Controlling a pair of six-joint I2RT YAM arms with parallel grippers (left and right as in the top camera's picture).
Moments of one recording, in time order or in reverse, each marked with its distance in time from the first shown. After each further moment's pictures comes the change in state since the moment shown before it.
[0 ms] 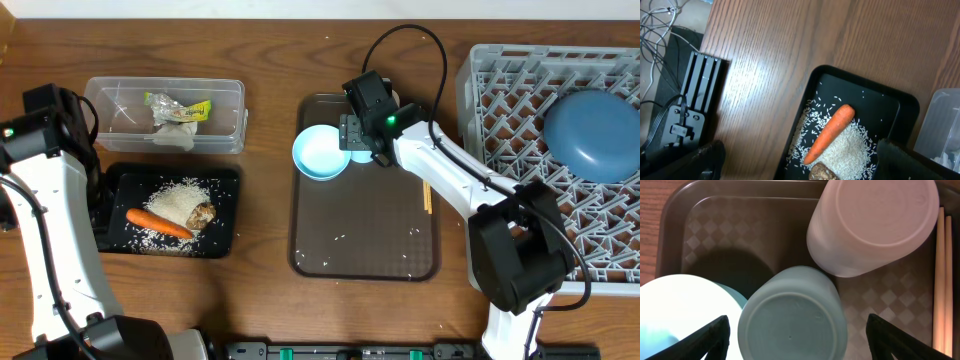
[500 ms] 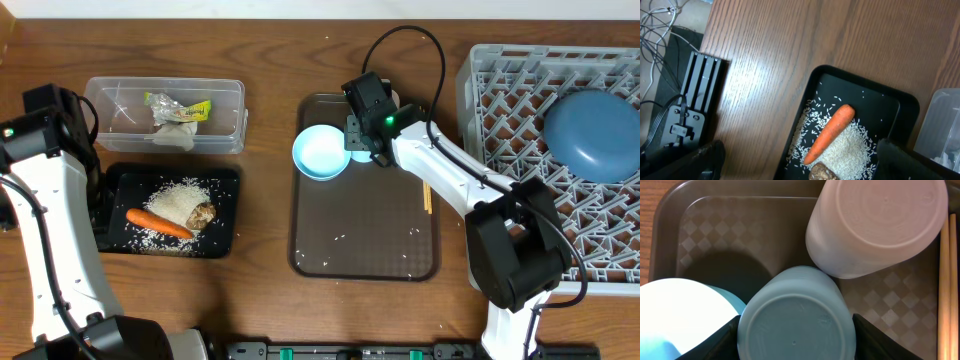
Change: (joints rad) left arm 0.000 0.000 0.000 0.000 0.000 0.000; right arm 0.000 0.016 0.000 0.011 0.005 0.010
